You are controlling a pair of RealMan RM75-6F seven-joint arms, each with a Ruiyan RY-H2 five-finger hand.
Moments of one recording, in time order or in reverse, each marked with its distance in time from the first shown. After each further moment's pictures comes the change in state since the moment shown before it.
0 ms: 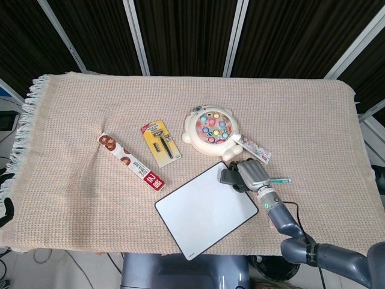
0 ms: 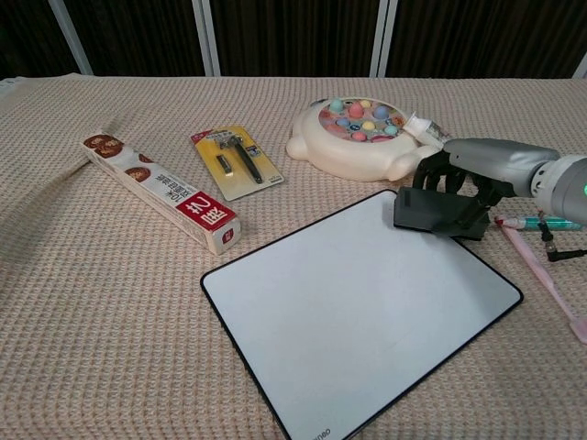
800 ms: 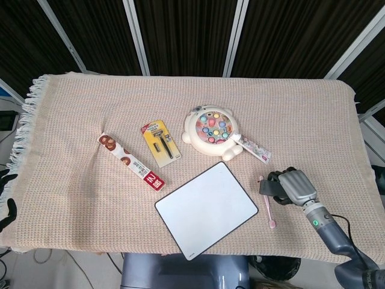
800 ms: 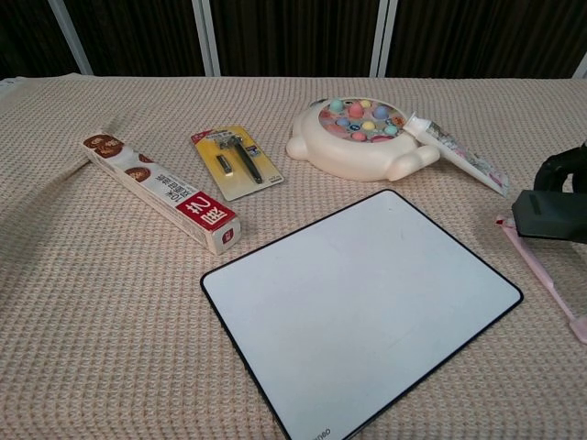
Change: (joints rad) left arm 0.000 -0.010 0.004 -0.010 0.008 0.004 0.023; right arm -0.171 0.298 -0.156 -0.062 -0.316 0.132 0.229
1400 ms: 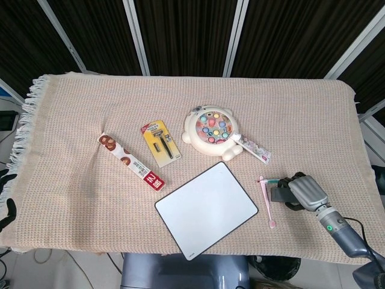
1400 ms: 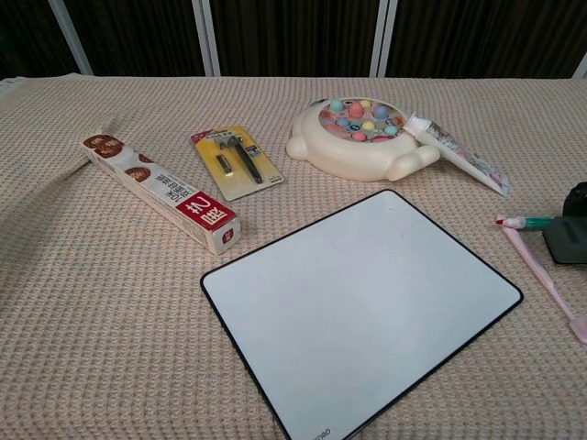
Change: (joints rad) left arm 0.002 0.000 -0.001 0.000 0.002 0.006 -0.001; right arm -0.023 -0.053 -0.094 0.263 -0.197 0.060 0.237
